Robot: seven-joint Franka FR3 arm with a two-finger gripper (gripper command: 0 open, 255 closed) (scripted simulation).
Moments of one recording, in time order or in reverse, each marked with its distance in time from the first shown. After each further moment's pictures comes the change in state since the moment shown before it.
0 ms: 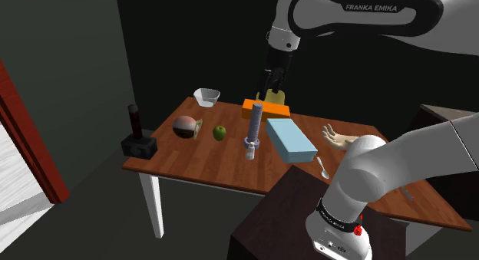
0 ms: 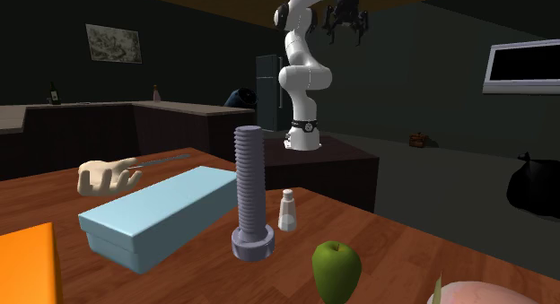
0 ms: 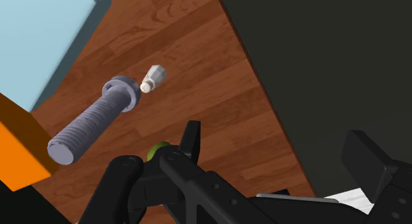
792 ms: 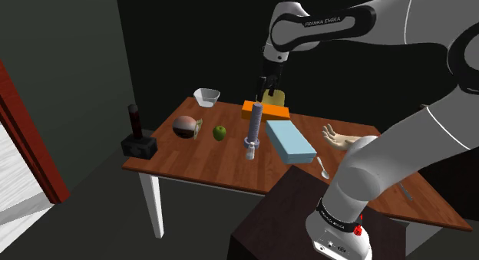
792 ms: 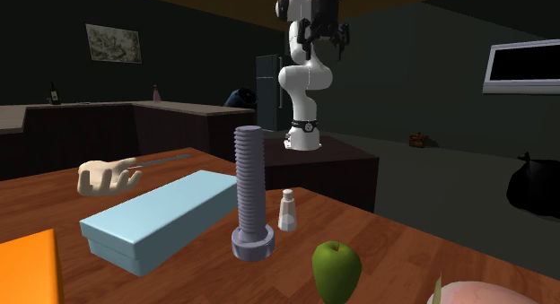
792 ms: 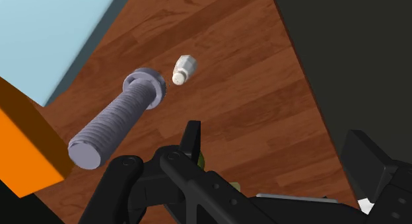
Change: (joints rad) arm -0.056 0.256 -0.171 0.046 -0.061 0.189 -0.186
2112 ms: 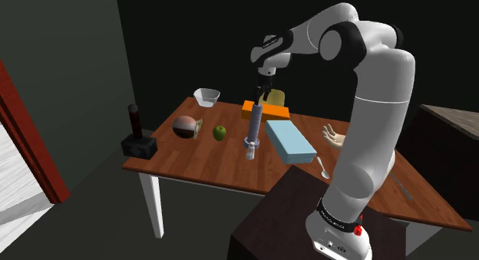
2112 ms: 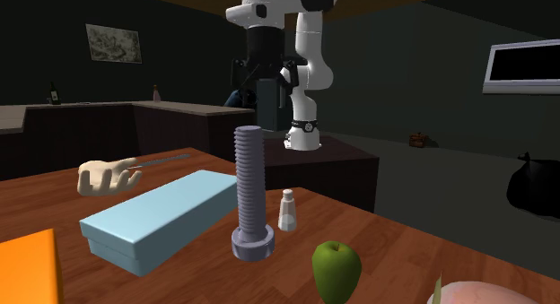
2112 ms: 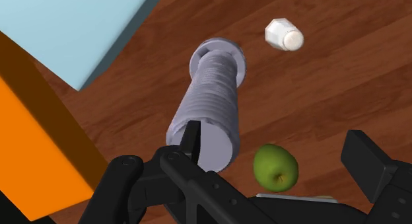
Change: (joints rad) arm -0.115 0.720 -0.209 0.471 0.191 0.166 -0.411
